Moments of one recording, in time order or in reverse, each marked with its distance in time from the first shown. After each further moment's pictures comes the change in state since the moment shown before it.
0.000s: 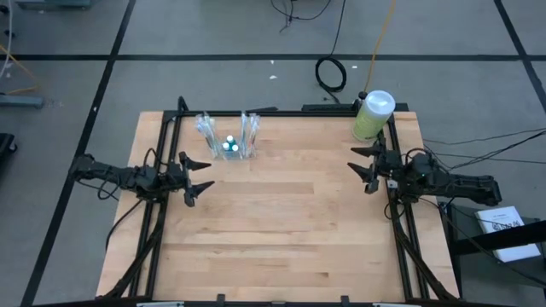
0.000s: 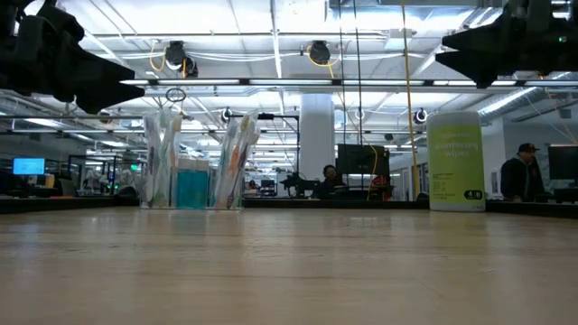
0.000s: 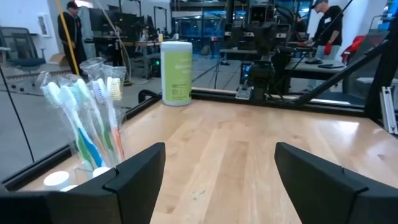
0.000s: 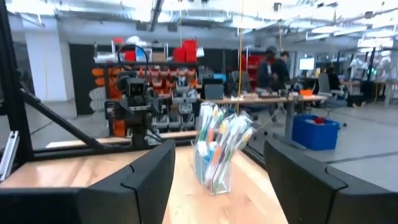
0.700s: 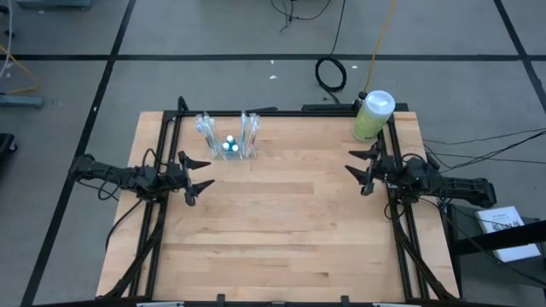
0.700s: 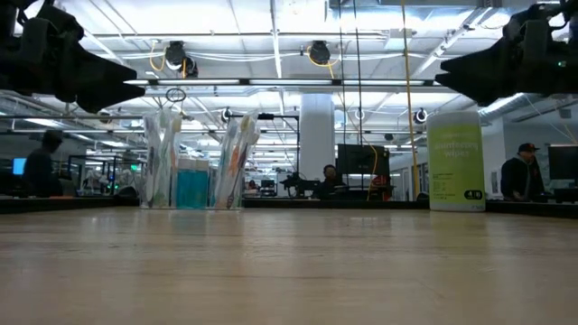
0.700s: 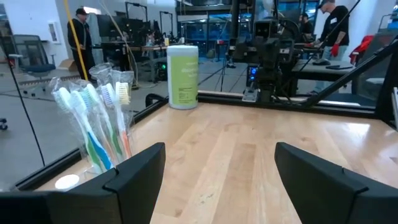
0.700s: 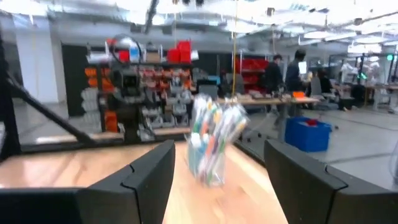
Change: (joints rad) left arm 0.000 0.001 -0.008 0.021 -0.026 0.029; right arm 0.000 -0.106 -0.148 0.063 0.027 -0.025
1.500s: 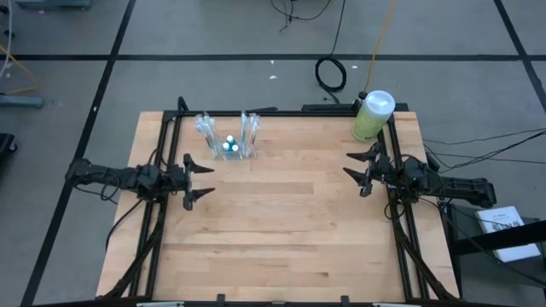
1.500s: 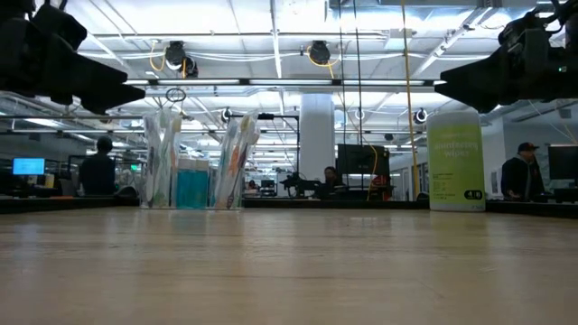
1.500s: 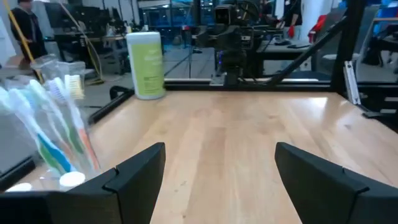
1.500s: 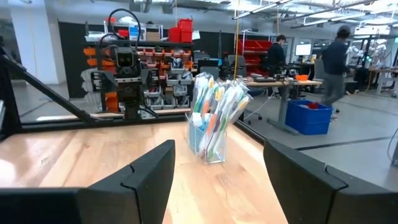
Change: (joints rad) left arm 0.077 0.013 0.018 -0.075 0.230 0.029; right arm 0.000 0.000 0.000 -0.091 -0.005 0.007
